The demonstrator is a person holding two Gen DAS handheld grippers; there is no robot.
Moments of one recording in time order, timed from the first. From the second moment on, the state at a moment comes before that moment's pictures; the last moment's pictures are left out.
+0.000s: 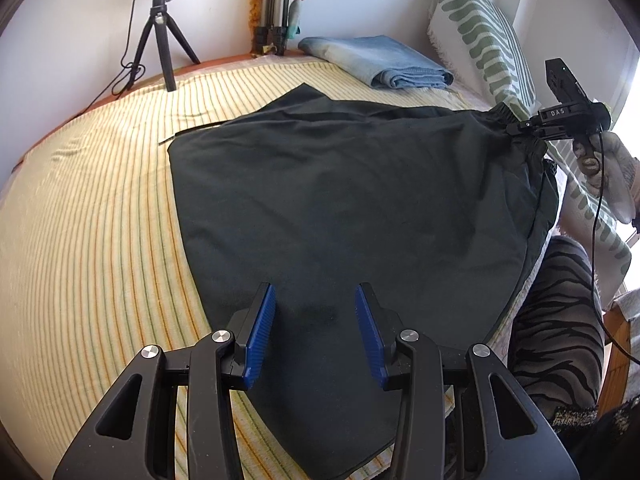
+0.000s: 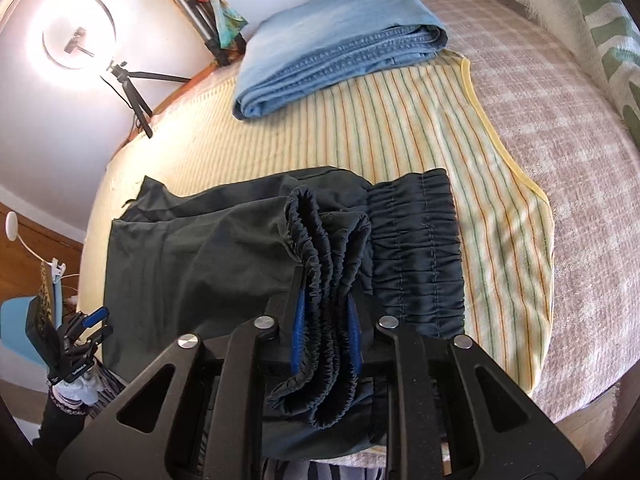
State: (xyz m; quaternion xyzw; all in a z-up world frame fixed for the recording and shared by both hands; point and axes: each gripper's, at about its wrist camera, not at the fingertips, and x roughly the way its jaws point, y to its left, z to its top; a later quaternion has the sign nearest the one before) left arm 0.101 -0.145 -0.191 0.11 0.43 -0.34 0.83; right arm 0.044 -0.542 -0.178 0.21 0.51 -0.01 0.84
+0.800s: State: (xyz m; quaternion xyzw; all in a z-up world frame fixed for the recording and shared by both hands) left arm 0.067 -0.146 -0.203 0.16 0.41 -0.37 0.82; right arm 0.027 -0.480 -0.178 0.02 0.51 -0.02 0.86
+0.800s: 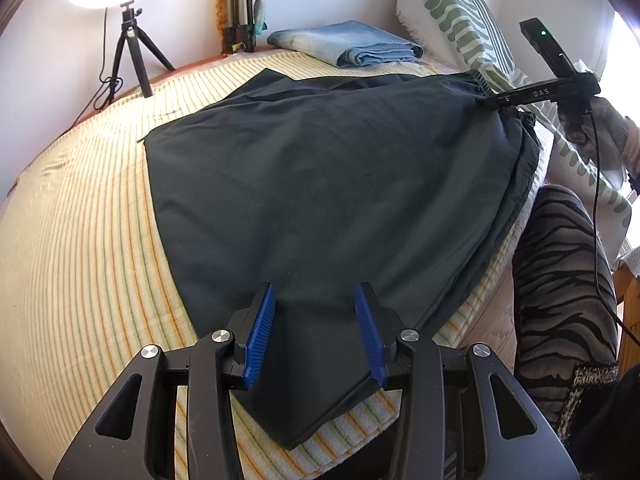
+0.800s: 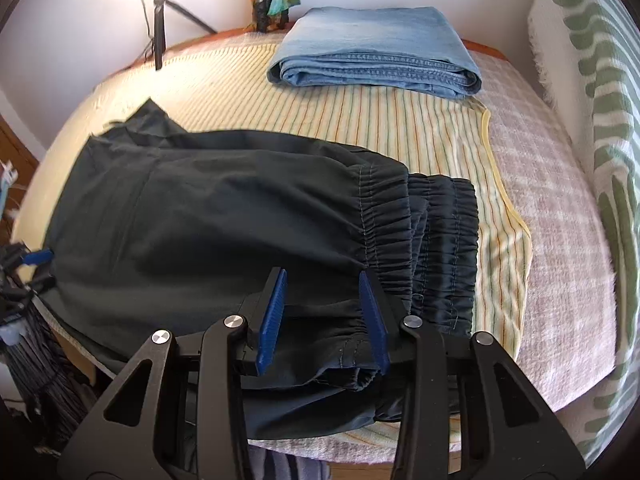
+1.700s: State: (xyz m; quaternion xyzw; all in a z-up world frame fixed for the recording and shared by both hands) left arm 0.081 -0.084 -0.204 -0.07 0.45 -0.28 0.85; right arm 0.061 -0.311 -0.116 0.05 0.43 0.16 0.89
